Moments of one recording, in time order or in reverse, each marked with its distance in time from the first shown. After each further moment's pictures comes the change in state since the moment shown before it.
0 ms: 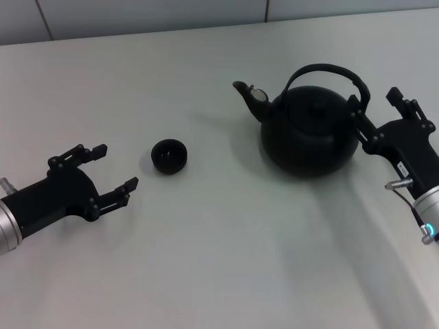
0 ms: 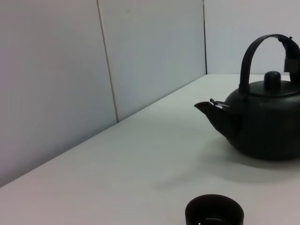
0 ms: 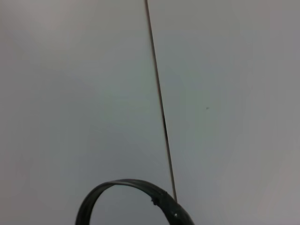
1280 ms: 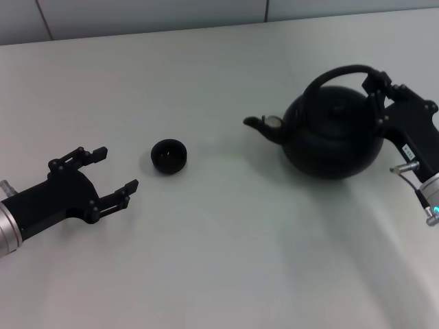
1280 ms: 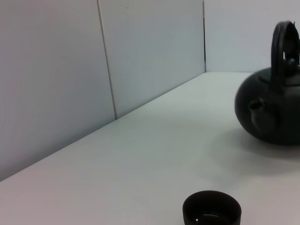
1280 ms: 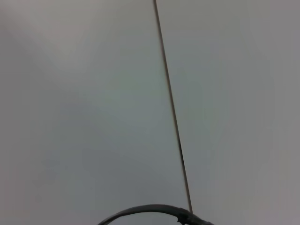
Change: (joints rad) left arm -0.004 0.001 -0.002 -0.015 0.000 0.005 0.001; right arm 0.009 0.004 -0.017 -0.110 -0.050 -0.025 0.123
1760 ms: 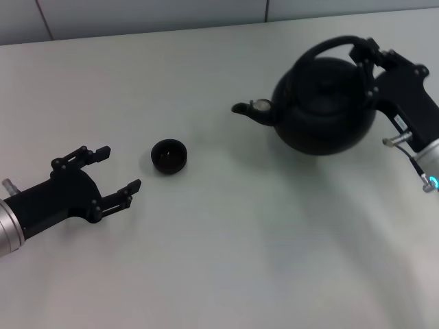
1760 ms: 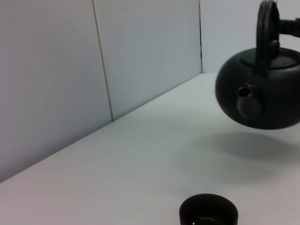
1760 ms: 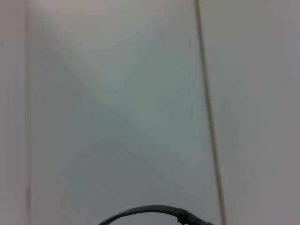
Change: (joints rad) left arm -0.004 0.000 0.007 0.004 0.000 0.003 0.000; right arm 0.063 0.001 -0.006 -0.111 -0.066 -0.012 0.033
